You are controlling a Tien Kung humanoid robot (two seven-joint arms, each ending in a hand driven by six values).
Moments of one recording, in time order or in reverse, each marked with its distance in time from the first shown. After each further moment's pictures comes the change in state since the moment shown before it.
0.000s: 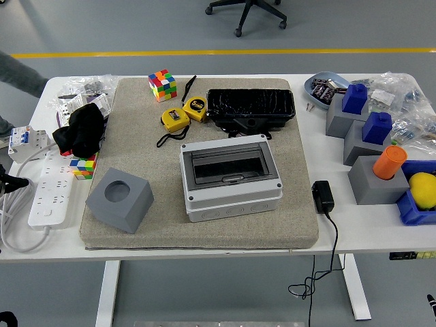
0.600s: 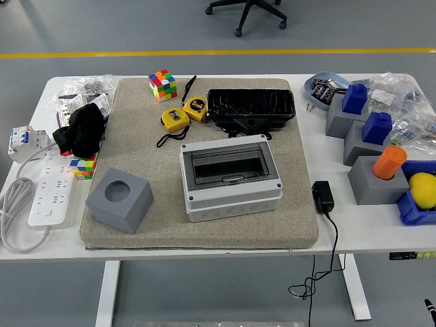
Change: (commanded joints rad) left arm 0.137 -0.008 -0.183 0.034 0.014 -0.242 0.166; right arm -0.014 0.004 0.036 -0.008 -0.078 0.009 0.024
